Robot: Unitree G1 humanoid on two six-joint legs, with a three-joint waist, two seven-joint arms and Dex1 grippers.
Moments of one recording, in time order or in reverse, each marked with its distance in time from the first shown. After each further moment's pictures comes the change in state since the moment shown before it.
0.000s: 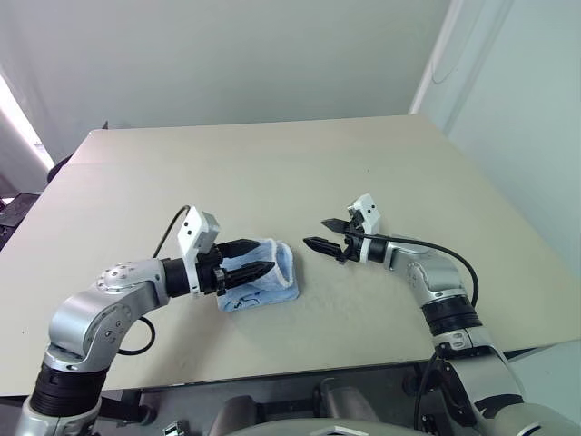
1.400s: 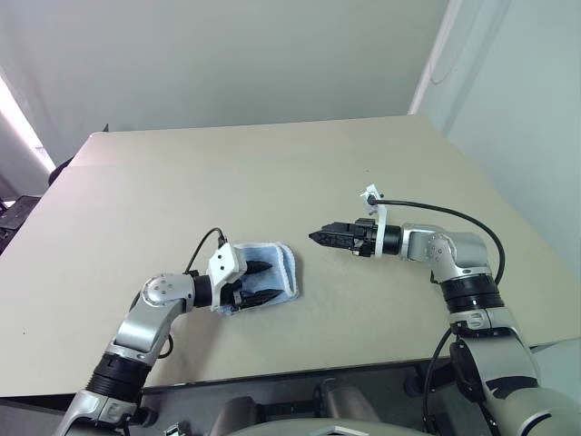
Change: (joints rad) left arm -0.031 -0.142 -0.224 0.391 0.392 -0.534 -0.202; right arm -0.124 -0.095 -0.050 -0.033 0.220 0.544 0.134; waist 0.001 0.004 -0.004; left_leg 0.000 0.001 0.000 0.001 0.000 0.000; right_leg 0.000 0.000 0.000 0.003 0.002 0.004
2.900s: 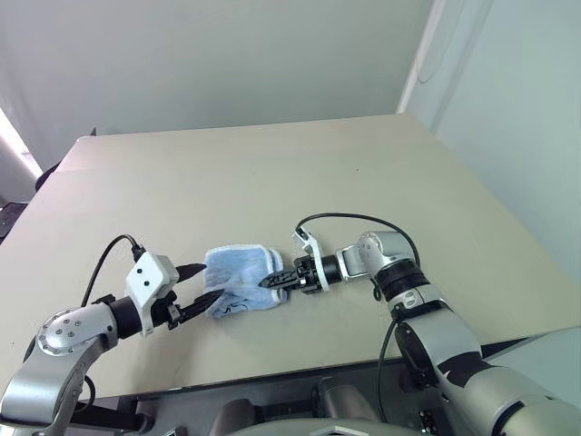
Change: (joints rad) left arm 0.414 0.192 0.368 -0.413 -0.117 0.174 0.193; right arm -0.160 0.292 0.118 0.365 -0.015 0.366 -0.076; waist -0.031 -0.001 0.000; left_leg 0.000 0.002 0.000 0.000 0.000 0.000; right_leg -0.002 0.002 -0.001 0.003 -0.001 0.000
